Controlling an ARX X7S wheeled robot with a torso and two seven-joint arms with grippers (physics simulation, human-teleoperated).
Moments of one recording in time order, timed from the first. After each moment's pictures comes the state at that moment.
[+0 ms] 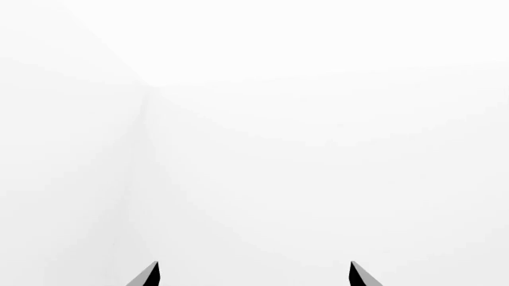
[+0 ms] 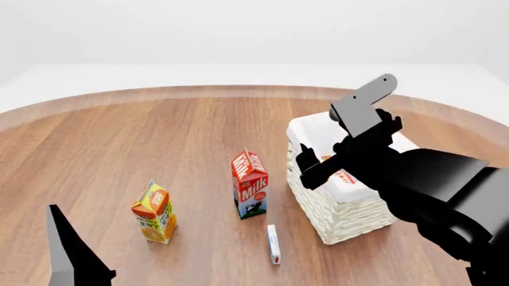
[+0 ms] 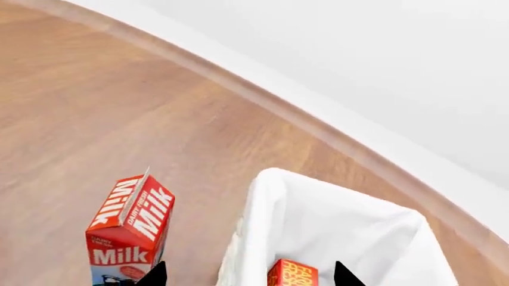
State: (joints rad) left arm 0.47 -0.48 0.06 0.71 -0.05 0.46 -0.64; right arm 0.97 0.57 -0.52 -0.27 0.79 1.17 0.16
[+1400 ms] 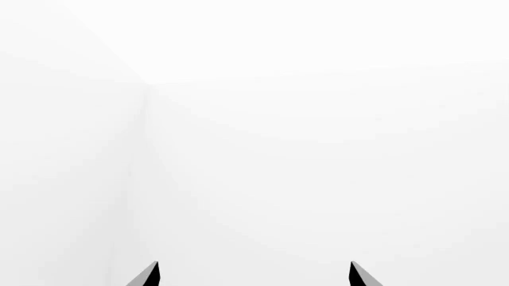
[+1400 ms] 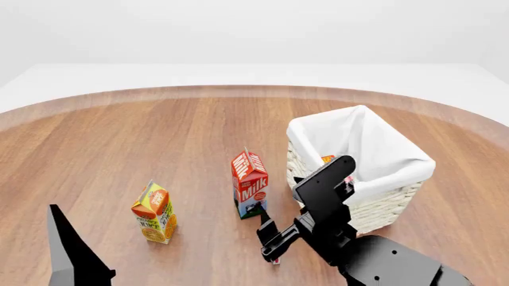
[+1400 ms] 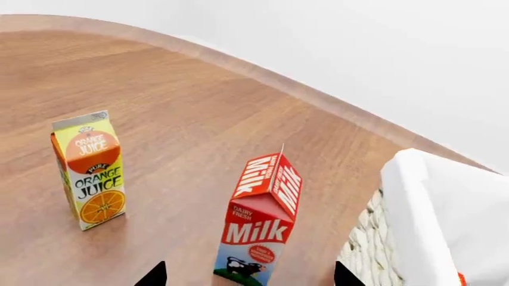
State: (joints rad) left arm 0.47 -0.49 0.07 0.71 -0.06 0.45 -0.65; right arm 0.55 0.54 -0.60 -0.45 0.67 0.80 0.19
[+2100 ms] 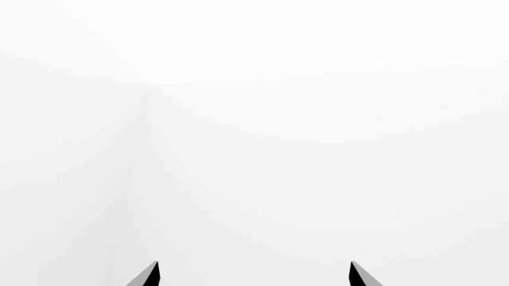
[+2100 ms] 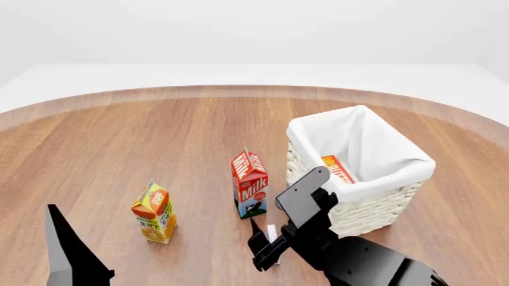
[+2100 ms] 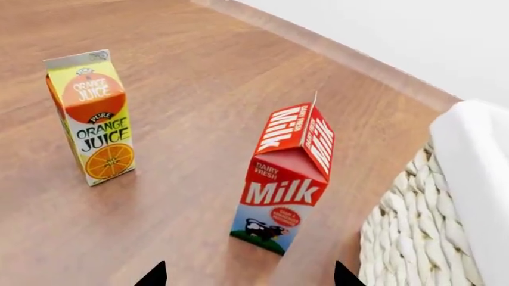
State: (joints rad) left arm 0.47 -0.50 0.07 0.72 -0.06 0.45 -0.66; right arm 0.58 0.47 -0.70 -0.30 0.62 0.83 0.16
